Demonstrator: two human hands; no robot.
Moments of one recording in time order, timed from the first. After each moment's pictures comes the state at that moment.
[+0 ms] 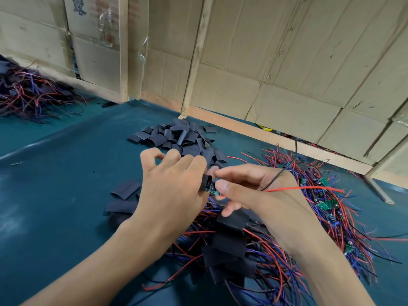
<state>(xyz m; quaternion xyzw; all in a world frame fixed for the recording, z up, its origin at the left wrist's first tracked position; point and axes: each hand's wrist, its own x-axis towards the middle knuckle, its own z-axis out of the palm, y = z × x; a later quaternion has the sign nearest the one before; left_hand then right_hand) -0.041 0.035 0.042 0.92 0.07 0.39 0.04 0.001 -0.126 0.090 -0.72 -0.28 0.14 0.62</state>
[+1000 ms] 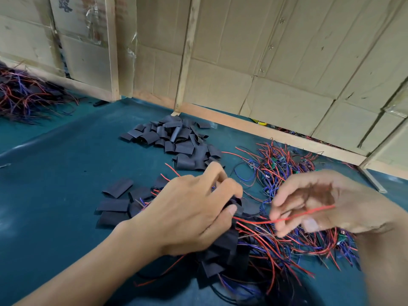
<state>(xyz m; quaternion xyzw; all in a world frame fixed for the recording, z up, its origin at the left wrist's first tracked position) -0.050 0.016 0.043 0.94 -0.20 0.25 0.12 0.070 -0.245 0.108 -0.77 -0.41 0.32 0.37</state>
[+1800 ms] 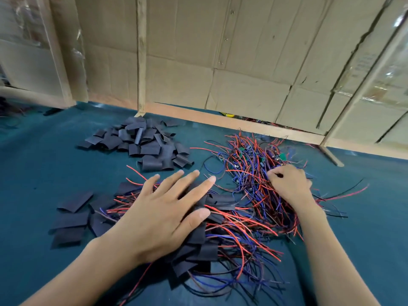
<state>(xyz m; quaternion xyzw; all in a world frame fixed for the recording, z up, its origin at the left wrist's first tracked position) -0.033 0.004 0.013 0.98 -0.17 0.09 0.08 0.139 -0.284 0.014 -0.98 0.04 -0.08 0.20</state>
